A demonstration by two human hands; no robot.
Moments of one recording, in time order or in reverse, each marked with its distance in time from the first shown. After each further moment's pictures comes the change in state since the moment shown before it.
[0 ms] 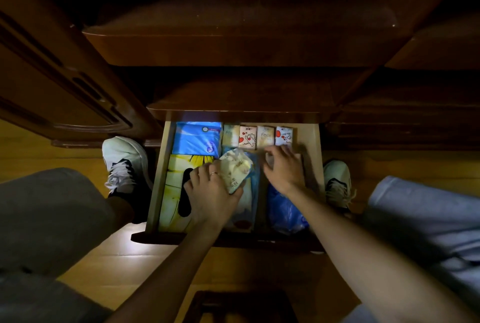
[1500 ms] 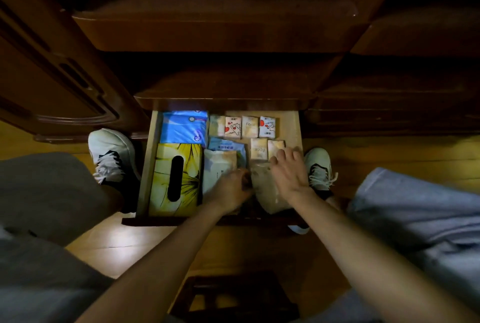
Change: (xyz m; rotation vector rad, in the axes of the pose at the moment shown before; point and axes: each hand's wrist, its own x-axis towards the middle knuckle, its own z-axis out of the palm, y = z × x) left_hand -0.018 0.031 0.020 -0.503 -0.631 0.271; right_hand -0.065 0.020 -0.033 -0.859 -0.162 -0.133
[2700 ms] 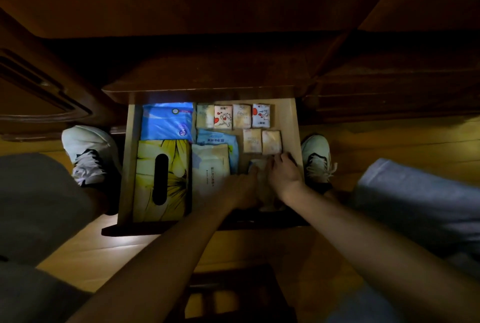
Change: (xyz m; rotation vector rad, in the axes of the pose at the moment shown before) left_hand 0.057 0.000 0.049 0.547 -0.325 -0.007; right_hand 0.020 -0.006 0.021 -0.472 -0.354 -0.257
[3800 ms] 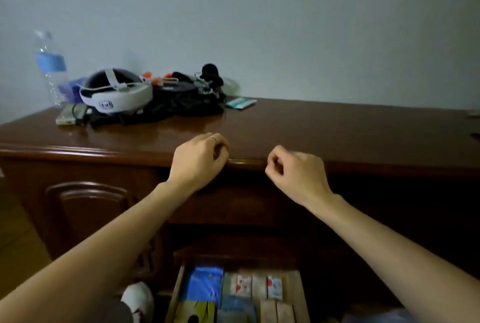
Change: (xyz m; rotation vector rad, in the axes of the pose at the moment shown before) left_hand -0.313 0.011 -0.409 0.182 1.530 0.171; right_hand -0.271 0.244 -0.269 0.638 1.605 0.383
